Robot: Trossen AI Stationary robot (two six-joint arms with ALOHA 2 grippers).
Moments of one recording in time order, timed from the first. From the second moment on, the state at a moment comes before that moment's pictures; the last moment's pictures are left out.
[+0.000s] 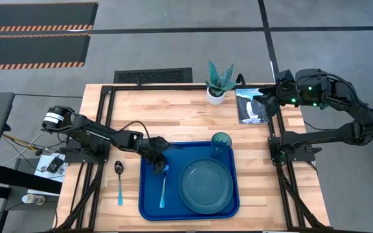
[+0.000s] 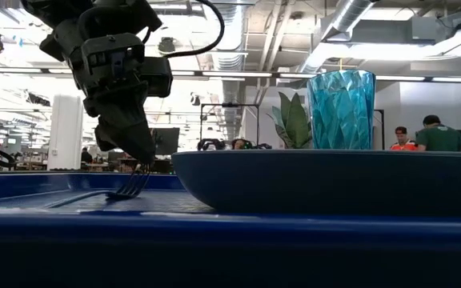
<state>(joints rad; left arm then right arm) -0.13 1.48 0.66 -0.07 0.09 -0.63 -0.27 0.87 1.45 -1.09 0.18 0.45</state>
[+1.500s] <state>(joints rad) -0.34 1.24 0.70 -0.96 0.20 -1.52 -0.27 0.87 1.43 -1.10 0.17 0.44</state>
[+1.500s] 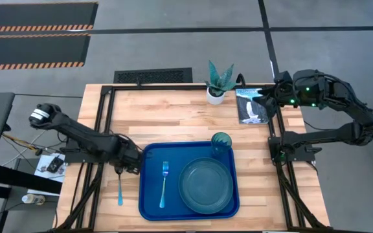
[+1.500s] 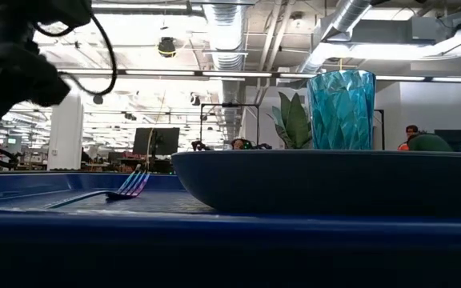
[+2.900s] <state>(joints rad) -0.70 1.38 0.57 -0.75 0.08 -2.28 -0.27 0.87 1.43 -1.10 0.15 0.39</state>
